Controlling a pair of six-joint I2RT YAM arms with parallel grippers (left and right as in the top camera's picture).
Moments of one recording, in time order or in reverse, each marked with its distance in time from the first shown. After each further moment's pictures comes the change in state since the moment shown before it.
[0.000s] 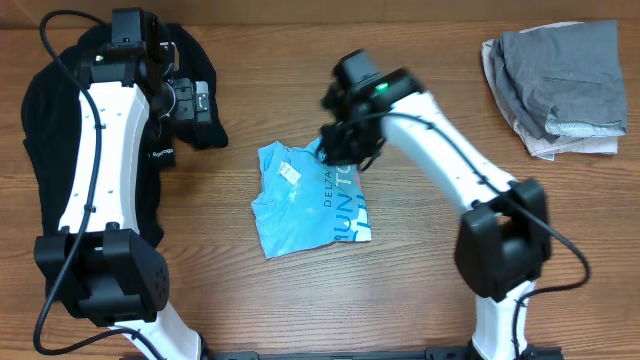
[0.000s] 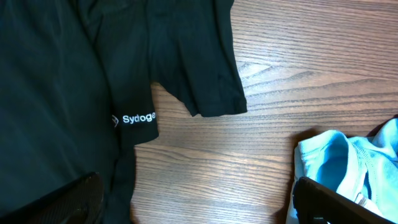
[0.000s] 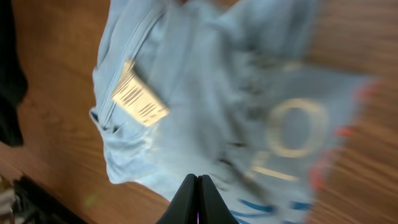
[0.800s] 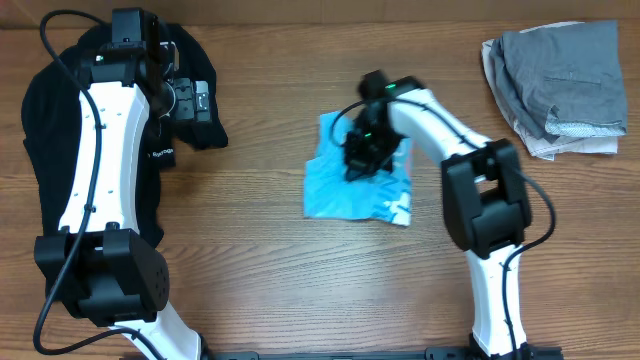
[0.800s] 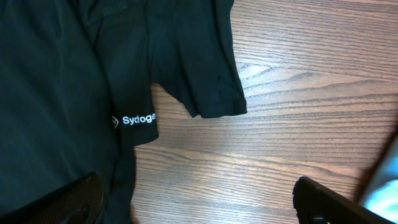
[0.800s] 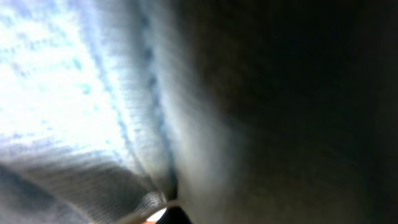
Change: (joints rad) left arm 0.000 0.000 0.000 0.003 0.000 0.000; right arm -0.208 0.230 -0.011 -0.018 -0.109 0.188
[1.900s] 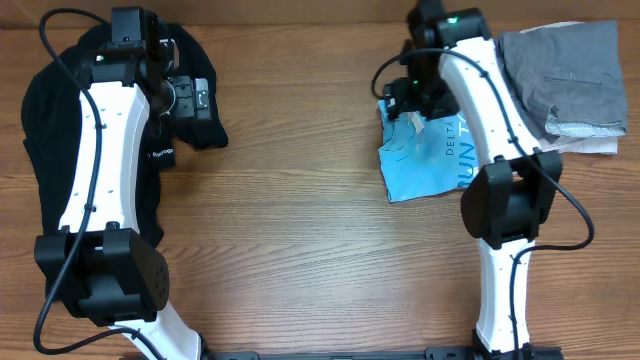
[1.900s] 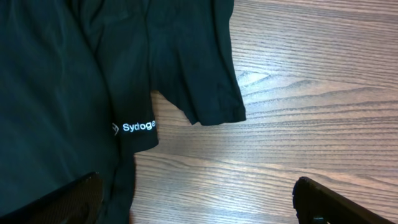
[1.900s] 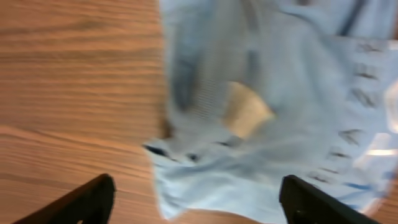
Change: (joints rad) left arm 0.000 0.001 0.000 0.026 0.000 0.000; right arm -0.096 0.025 0.525 -0.358 0.420 -0.332
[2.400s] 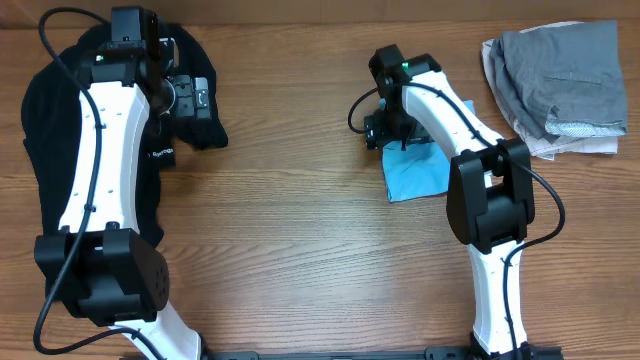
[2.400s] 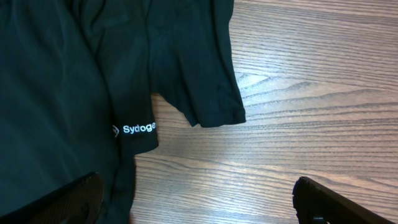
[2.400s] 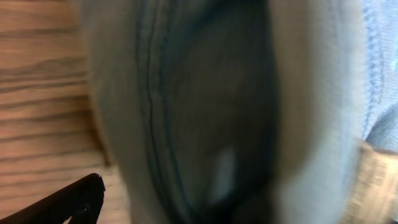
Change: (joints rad) left arm 0.000 0.000 0.000 0.005 0.000 0.002; right arm 0.076 0.000 -0.367 0.320 0.216 0.148
